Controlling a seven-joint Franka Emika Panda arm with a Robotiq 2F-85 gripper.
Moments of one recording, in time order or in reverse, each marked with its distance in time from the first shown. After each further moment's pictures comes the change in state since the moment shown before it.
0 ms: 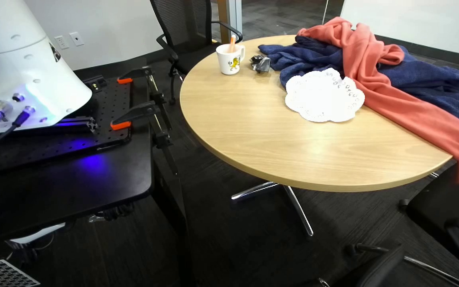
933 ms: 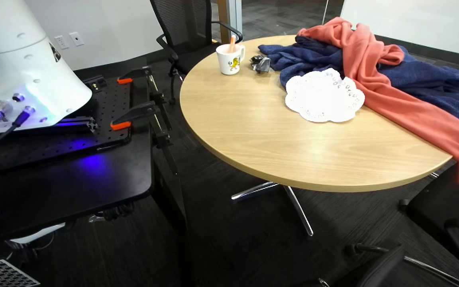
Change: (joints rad) arm 0.158 0.143 0.102 -0.157 0.138 0.417 -0.014
